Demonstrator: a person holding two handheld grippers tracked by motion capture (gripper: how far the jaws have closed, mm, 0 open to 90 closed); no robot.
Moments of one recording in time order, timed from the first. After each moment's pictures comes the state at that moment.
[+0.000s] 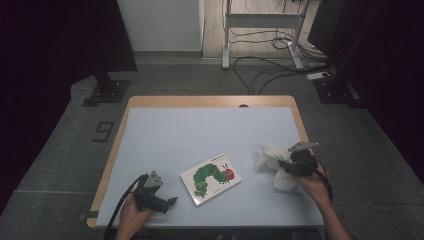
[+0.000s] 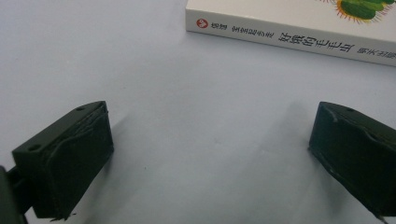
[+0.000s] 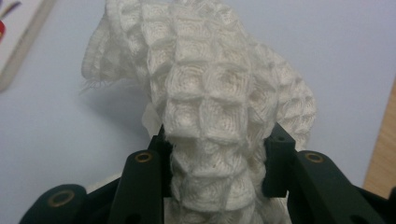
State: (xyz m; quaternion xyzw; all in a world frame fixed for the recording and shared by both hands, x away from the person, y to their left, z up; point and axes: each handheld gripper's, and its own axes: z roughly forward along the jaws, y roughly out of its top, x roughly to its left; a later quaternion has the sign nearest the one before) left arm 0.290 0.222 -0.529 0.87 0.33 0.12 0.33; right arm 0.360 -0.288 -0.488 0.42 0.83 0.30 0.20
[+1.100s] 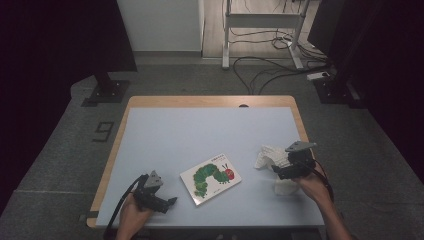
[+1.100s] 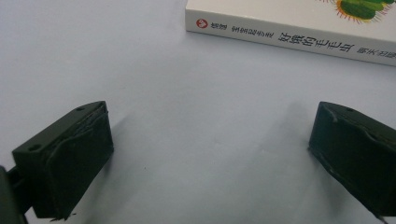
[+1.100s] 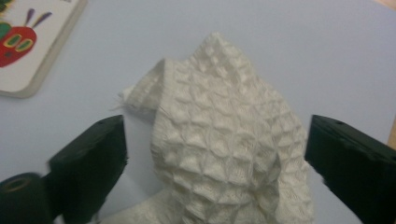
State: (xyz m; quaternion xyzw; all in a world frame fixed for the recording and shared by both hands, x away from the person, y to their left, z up) left arm 0.290 0.222 -0.529 0.87 0.33 0.12 0.33; right arm 0.355 -0.277 -0.474 0.39 0.84 0.31 0.21
